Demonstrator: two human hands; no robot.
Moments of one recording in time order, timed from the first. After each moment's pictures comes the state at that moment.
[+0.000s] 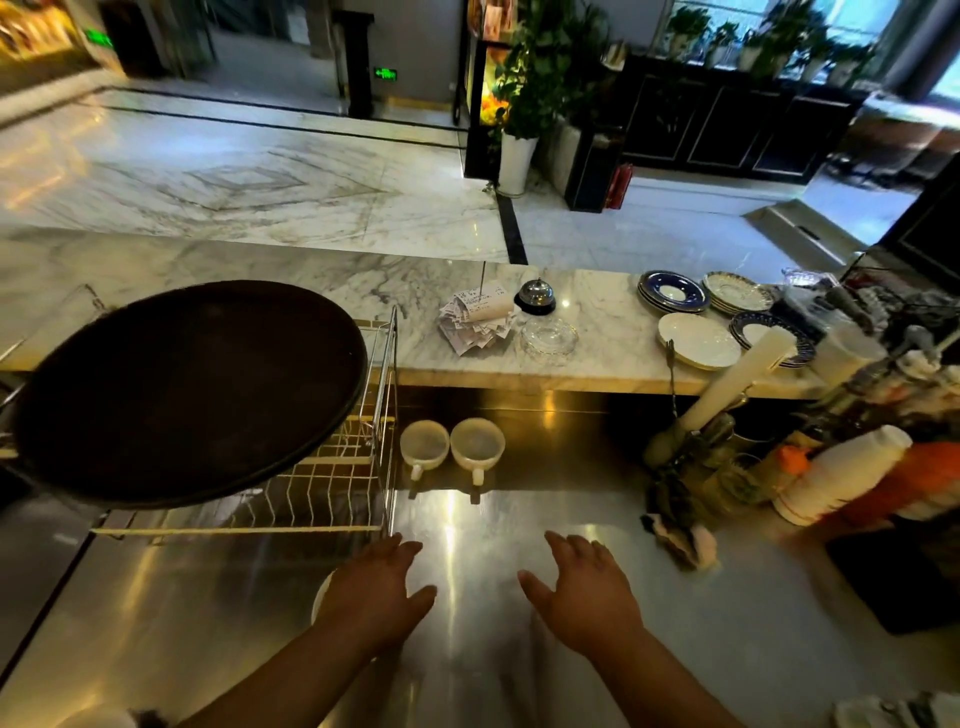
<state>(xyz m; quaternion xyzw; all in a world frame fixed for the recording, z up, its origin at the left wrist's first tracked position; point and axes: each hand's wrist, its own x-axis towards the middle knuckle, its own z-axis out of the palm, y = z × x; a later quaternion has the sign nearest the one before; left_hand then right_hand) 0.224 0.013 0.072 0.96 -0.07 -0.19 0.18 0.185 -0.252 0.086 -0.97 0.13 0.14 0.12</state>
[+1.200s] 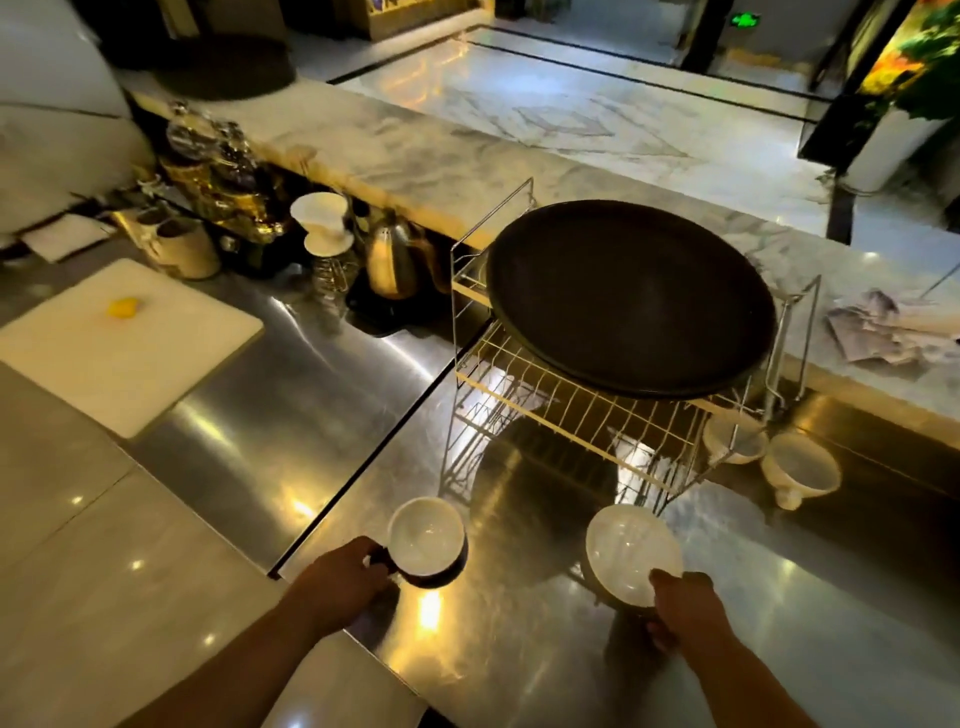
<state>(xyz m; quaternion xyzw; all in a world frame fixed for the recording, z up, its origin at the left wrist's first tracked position) 0.035 0.336 0.033 0.84 0.34 -0.25 0.34 0.210 -0.043 -0.012 -0.82 0.34 0.29 0.36</state>
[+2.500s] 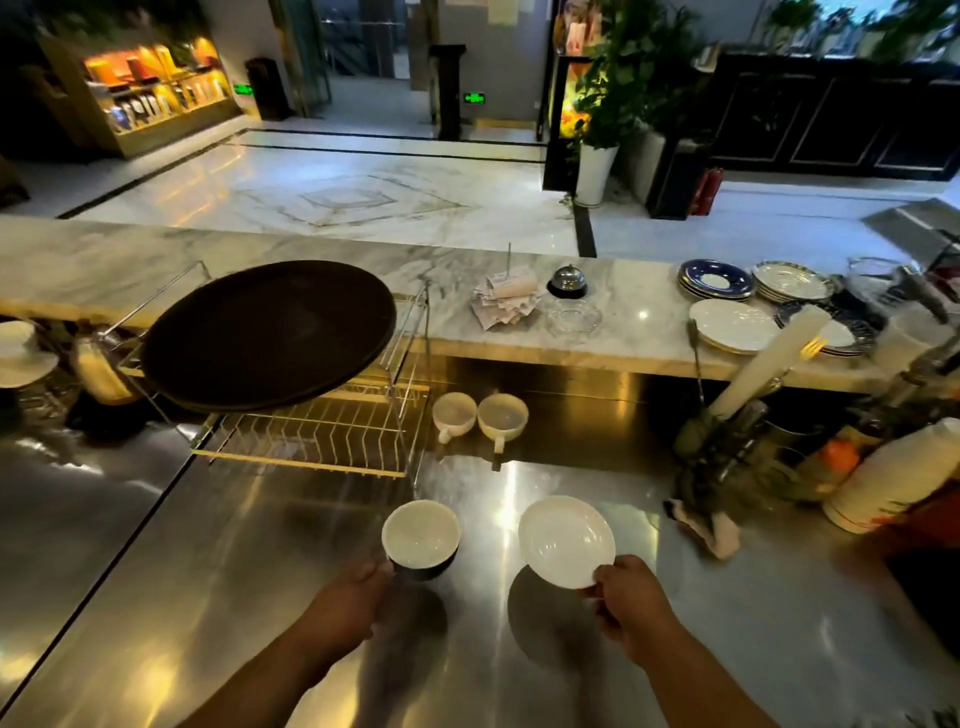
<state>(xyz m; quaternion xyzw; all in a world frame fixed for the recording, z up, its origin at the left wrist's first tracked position) 0.105 0.011 0.106 0.80 0.21 -0.24 0.51 0.127 -0.318 0.077 -0.71 0.37 0.16 0.58</state>
